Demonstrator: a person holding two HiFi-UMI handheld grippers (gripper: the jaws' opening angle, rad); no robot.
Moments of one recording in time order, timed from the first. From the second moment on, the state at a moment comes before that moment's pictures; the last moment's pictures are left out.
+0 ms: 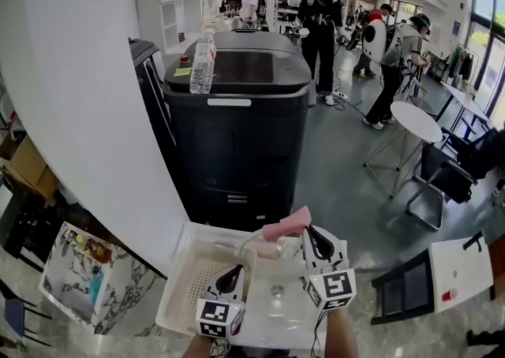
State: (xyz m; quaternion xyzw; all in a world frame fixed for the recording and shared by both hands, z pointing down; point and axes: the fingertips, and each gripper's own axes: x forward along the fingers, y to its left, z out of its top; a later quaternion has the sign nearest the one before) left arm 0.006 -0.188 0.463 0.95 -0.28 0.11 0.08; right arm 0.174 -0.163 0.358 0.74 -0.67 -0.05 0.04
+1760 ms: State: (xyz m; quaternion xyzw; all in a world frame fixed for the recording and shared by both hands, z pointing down) left arm 0.002 -0.130 0.475 0.97 -0.21 0.12 0.08; right arm 0.134 -0.036 0.443 0.78 -0.62 0.04 0.02
